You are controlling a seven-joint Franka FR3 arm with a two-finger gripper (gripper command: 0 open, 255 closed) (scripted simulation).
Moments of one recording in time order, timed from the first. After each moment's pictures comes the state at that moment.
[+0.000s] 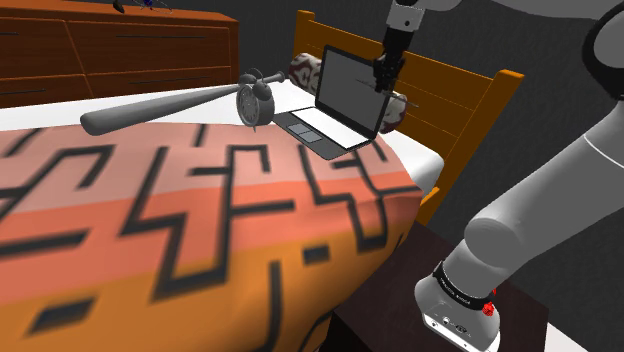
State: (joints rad) arm -0.27 -0.17 -0.10 -1.86 -0.01 1.69 -0.27
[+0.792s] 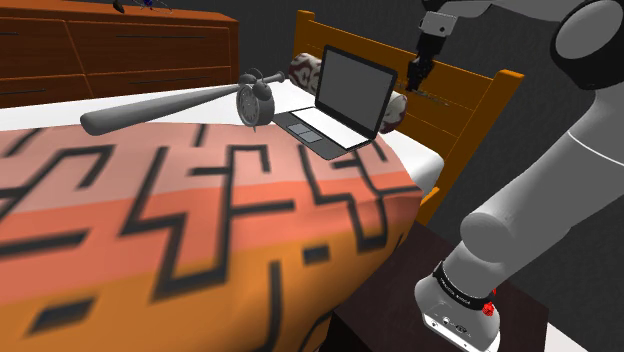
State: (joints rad) arm -0.39 -0.07 -0.25 -1.76 -0.02 1.68 -0.55
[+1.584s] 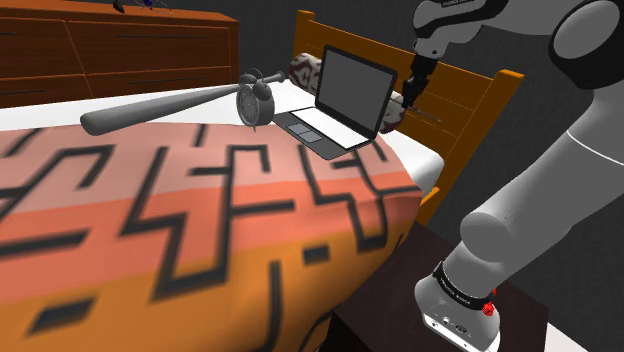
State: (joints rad) arm -0.39 -0.06 -0.26 -1.91 -0.02 1.84 -0.56
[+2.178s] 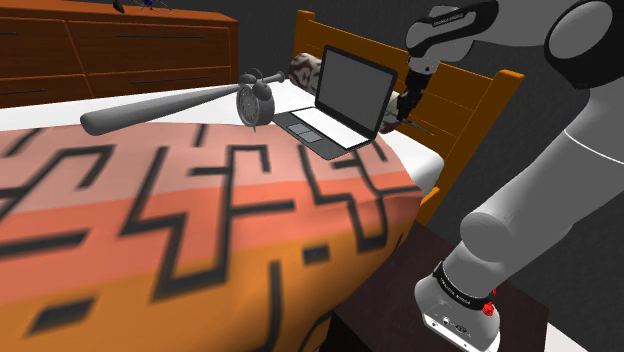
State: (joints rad) arm -0.40 -0.05 -0.26 -2.01 -0.01 1.96 -0.56
